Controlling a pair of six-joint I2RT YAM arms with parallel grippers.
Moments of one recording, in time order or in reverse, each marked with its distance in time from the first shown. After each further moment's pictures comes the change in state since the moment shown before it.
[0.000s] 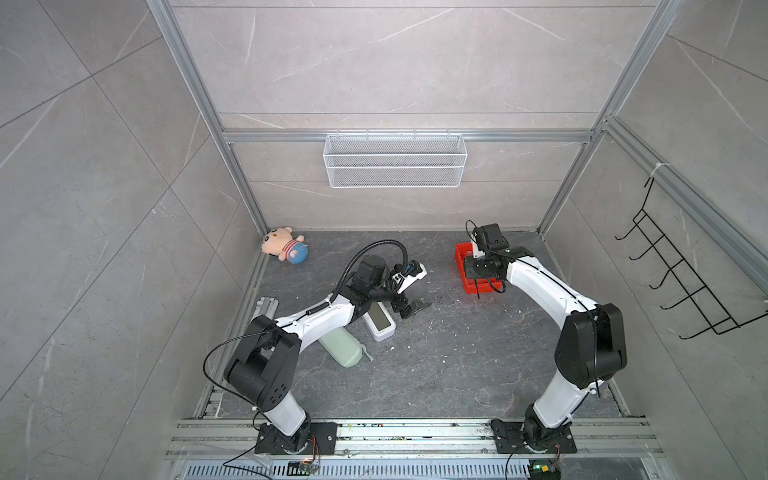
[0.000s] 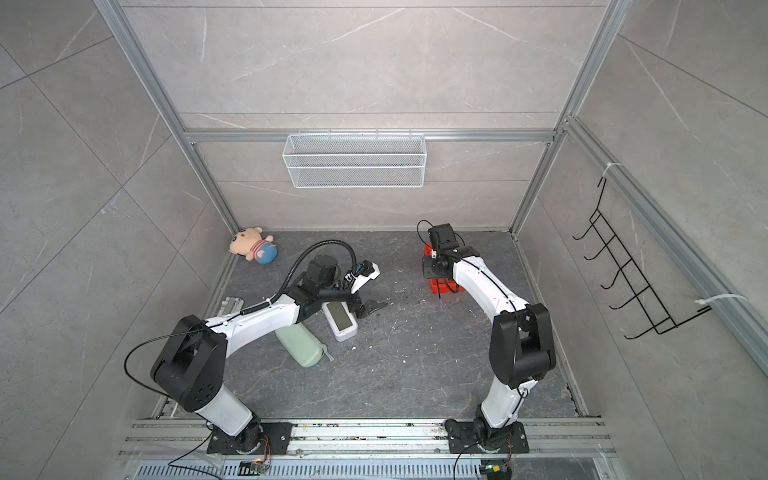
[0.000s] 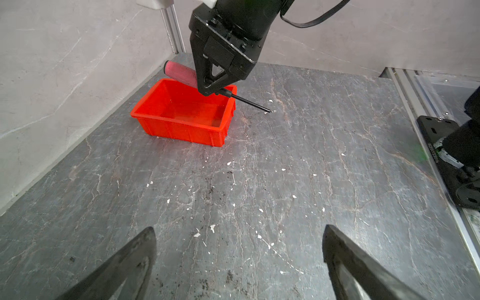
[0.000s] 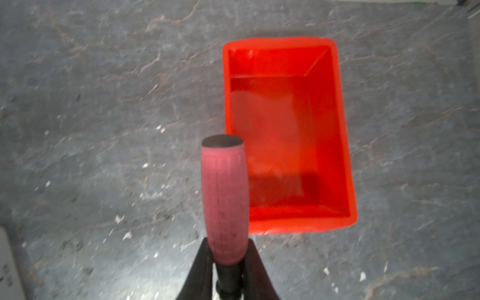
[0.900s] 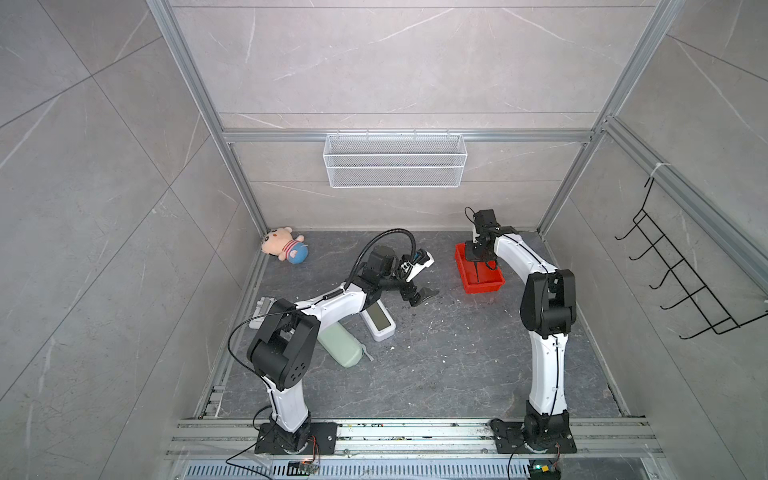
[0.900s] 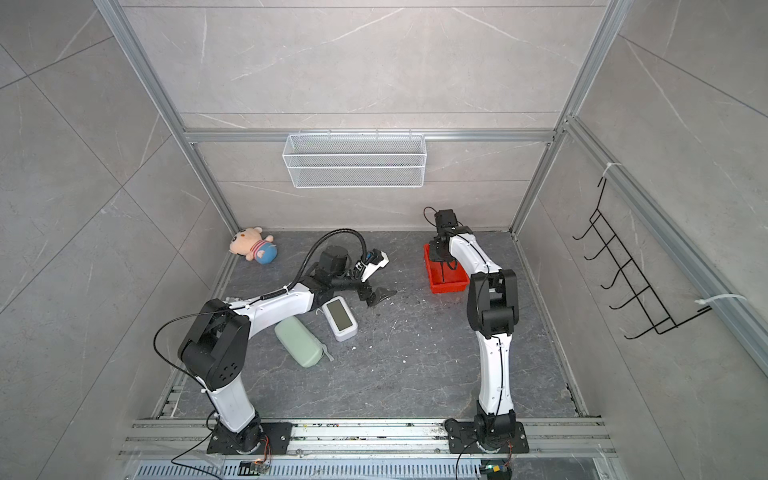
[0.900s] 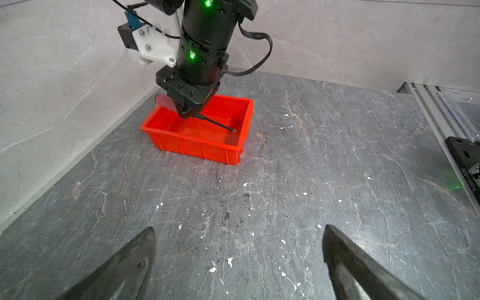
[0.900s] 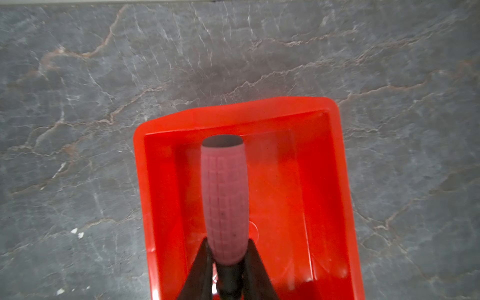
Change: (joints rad) left arm -0.007 0.143 0.139 0.041 -0.007 -0.040; right arm -0.105 0.486 0.480 -0.095 -0.011 -0.033
